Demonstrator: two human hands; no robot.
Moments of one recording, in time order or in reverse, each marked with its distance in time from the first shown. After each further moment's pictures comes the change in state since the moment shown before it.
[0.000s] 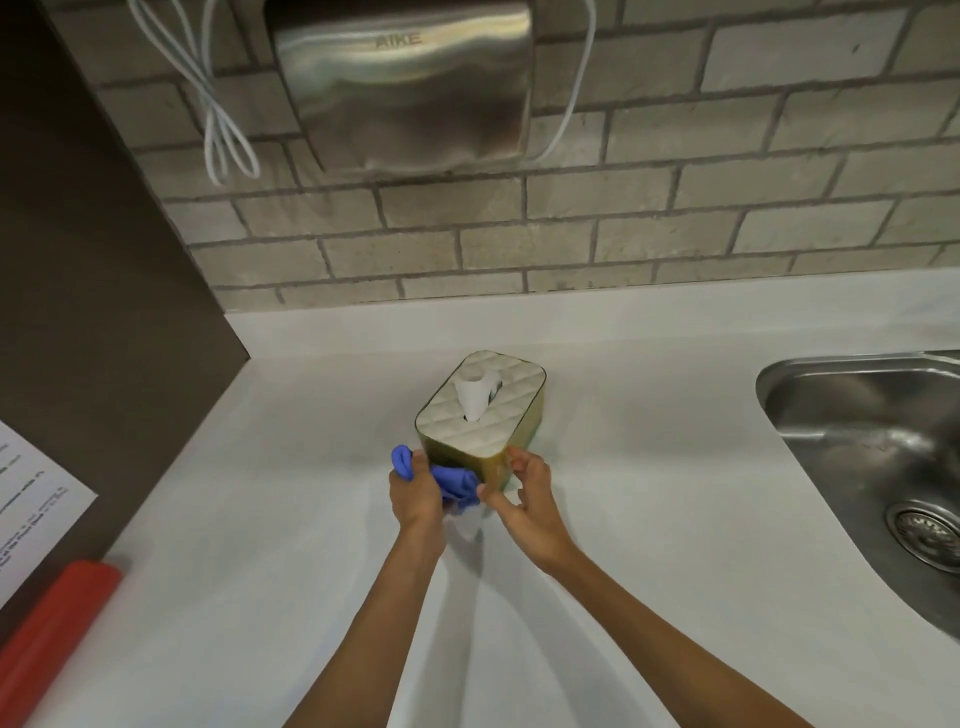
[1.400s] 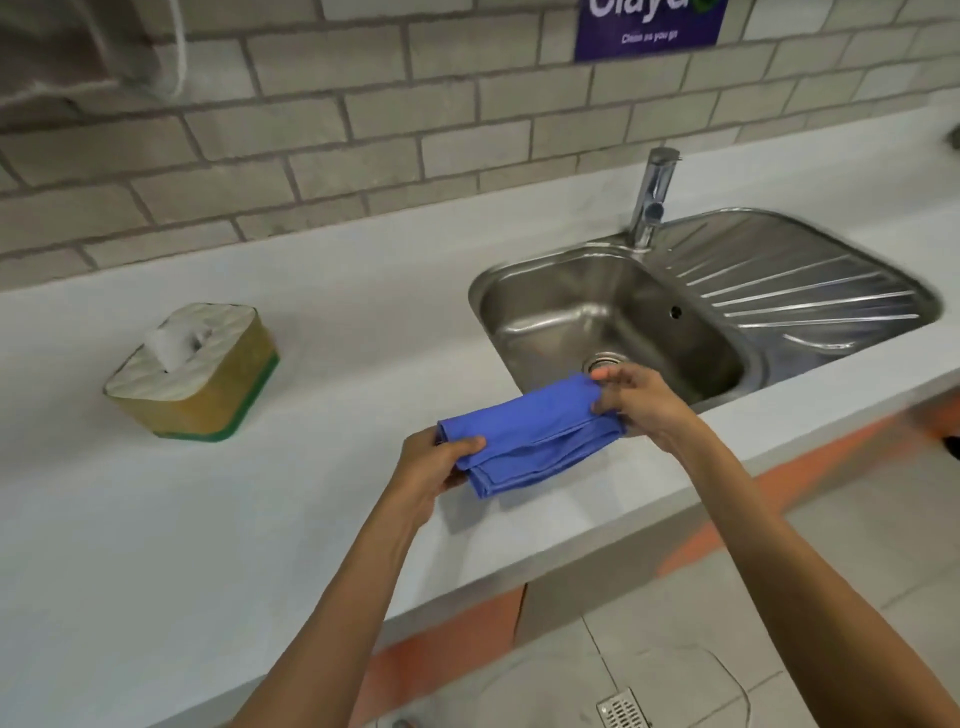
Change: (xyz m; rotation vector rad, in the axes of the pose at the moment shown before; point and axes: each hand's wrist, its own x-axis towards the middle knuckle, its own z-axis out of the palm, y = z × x) left_hand -0.232 -0.120 0.136 0.398 -0.811 -0.045; right_hand -0.183 -0.018 -0.377 0.006 0.425 0.388
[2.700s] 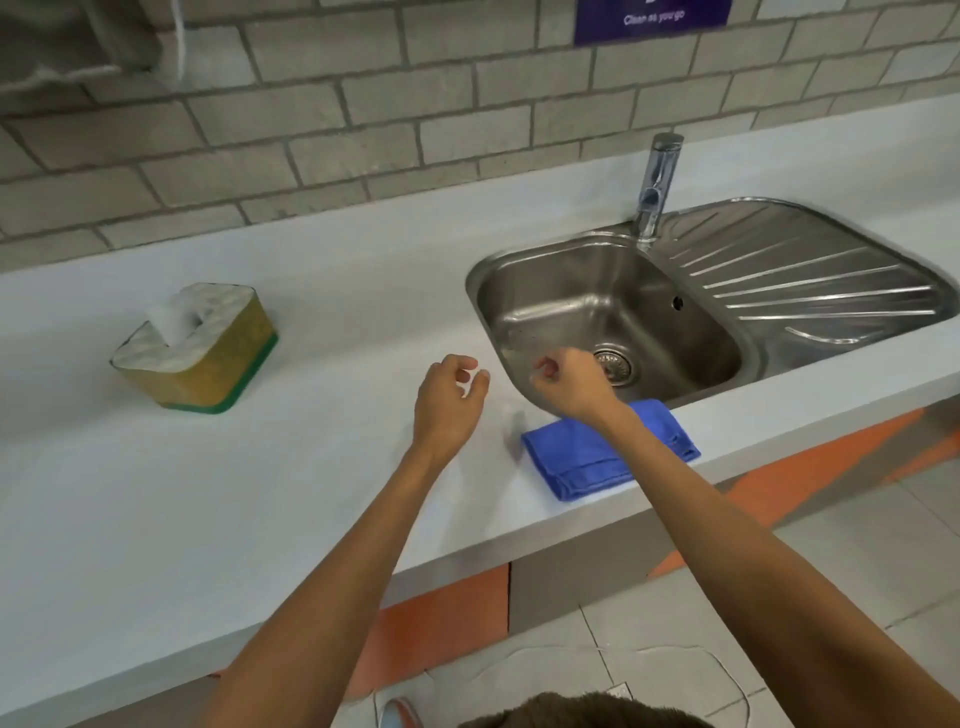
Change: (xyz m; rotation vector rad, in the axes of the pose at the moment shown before) left_hand 0.022 0.007 0.053 0.584 0.353 0.508; right_hand 0.023 0.008 0.030 -0.703 0.061 -0.385
